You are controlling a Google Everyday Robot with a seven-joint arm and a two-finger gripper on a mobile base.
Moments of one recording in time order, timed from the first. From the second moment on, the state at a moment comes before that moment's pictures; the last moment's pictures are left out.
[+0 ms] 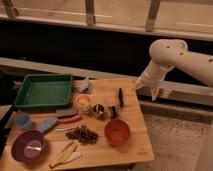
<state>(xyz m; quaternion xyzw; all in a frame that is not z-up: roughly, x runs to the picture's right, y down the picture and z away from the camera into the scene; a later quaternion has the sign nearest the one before) 0.206 0.021 0.703 -0.22 0.23 0.82 0.48</state>
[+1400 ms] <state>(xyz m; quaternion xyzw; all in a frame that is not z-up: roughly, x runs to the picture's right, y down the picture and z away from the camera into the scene) 0.169 0.001 0.692 -0.21 0.17 0.81 0.52</state>
